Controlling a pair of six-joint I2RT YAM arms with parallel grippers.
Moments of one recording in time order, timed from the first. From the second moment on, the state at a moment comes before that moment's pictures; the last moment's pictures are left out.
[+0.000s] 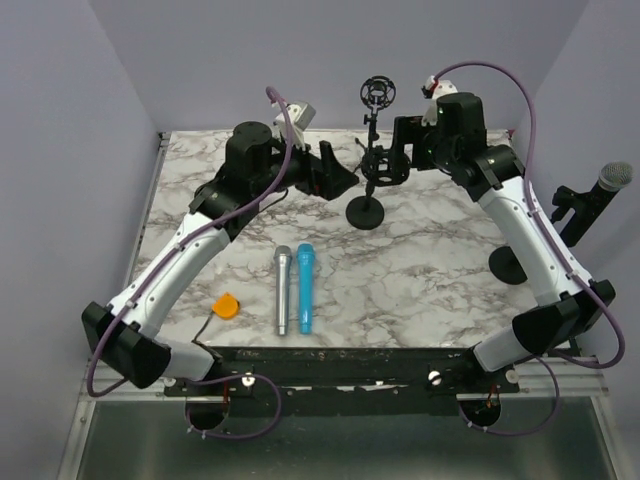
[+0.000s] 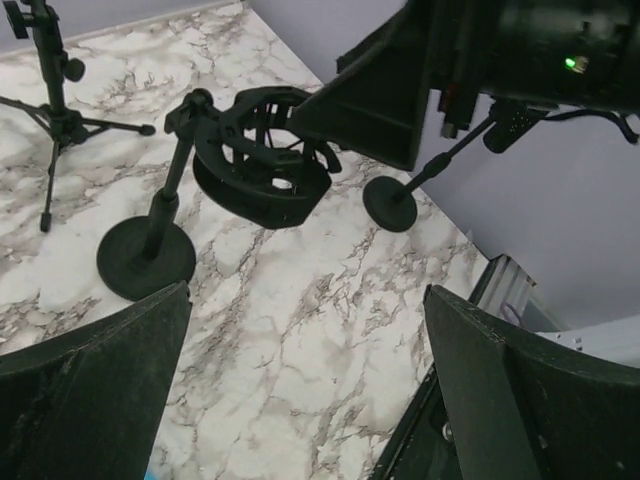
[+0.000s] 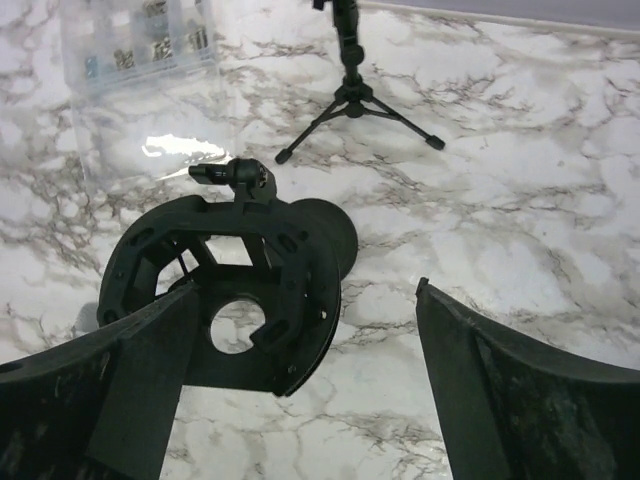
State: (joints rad) left arm -0.56 1.32 1.40 -0.24 0.43 -0.39; right arm 0.41 1.54 1.75 -0.73 0.08 0.15
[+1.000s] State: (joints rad) left arm -0.48 2.01 1.92 -0.27 0.60 -0.81; right arm 0.41 0.91 1.29 -0.69 0.22 0.38
